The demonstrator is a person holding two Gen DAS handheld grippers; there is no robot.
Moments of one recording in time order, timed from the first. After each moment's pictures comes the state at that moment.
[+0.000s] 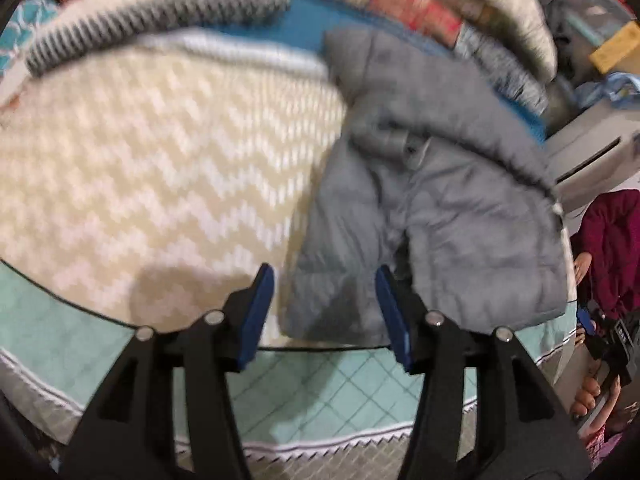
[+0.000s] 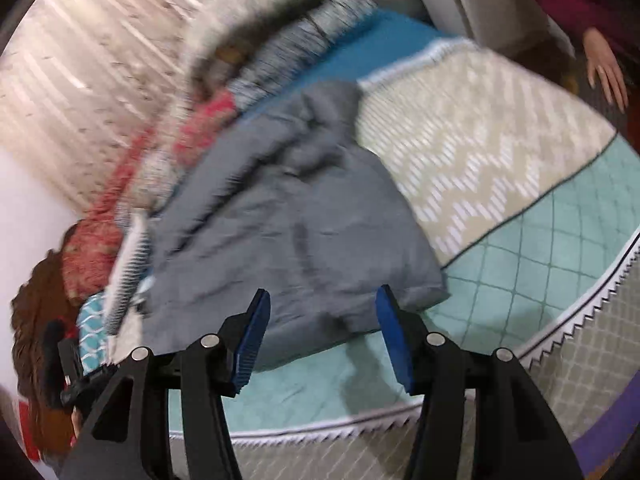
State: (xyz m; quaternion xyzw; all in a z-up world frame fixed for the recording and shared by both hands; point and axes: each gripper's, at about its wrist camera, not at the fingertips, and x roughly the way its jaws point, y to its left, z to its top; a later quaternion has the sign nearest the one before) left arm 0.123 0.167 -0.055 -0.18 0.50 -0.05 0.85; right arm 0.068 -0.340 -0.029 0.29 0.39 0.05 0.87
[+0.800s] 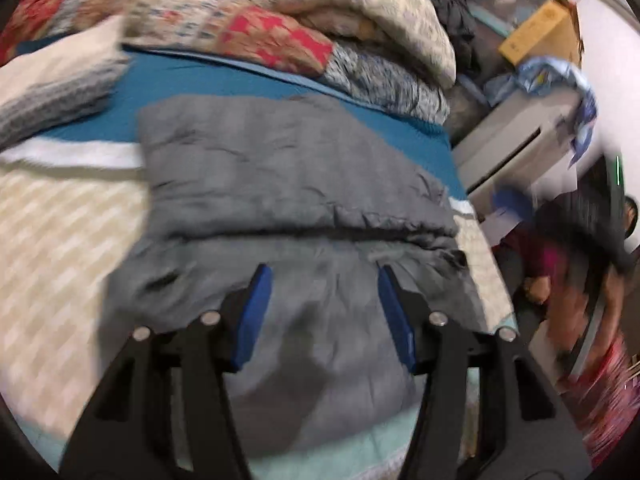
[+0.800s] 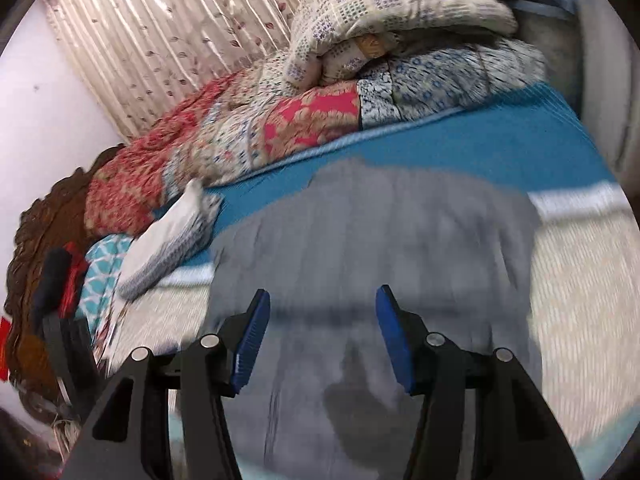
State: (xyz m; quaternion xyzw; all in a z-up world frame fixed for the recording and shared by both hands) left arm 0.227 0.030 -0.016 -0.17 0.44 -0.20 0.86; right arm 0.293 -0.237 0.069 0.15 0.42 0.17 0.88
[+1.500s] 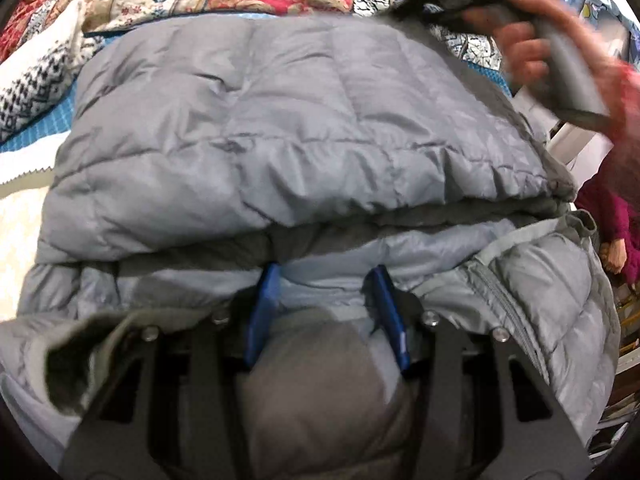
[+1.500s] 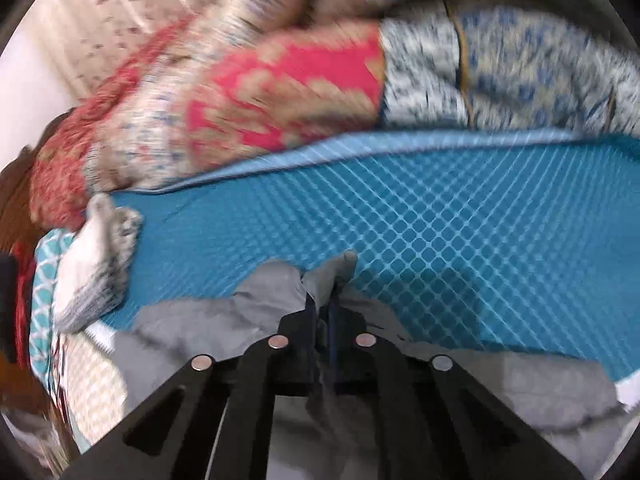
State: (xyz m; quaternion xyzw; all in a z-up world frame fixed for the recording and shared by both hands) left arm 0.287 -0.019 -0.123 -0.07 0.46 -0.14 0.87; right arm 0.534 -0.172 -0.001 0.08 0.49 0.17 0.85
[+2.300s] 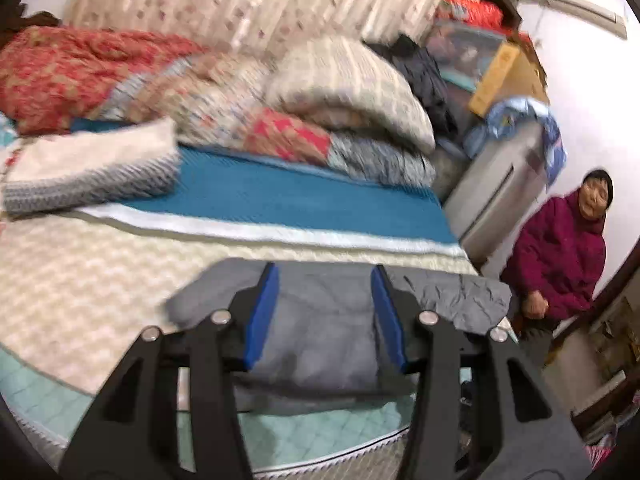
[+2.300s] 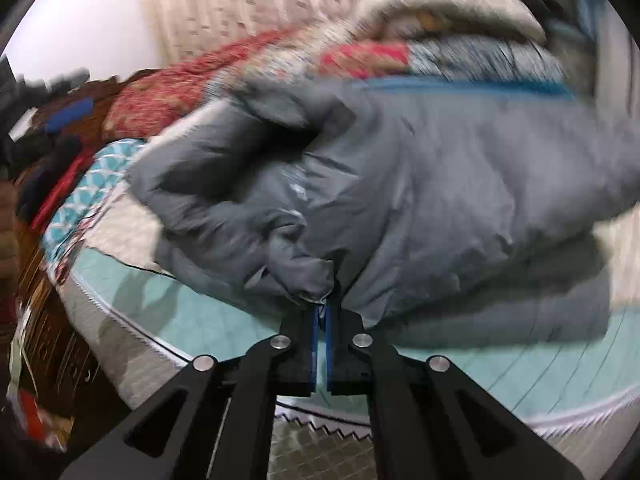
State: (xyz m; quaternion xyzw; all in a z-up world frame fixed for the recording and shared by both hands) left arm 0.102 0.078 0.063 -0.14 0.31 -0.16 0.93; right arm 0.078 -0.170 -0.059 0.05 0.40 0.19 0.89
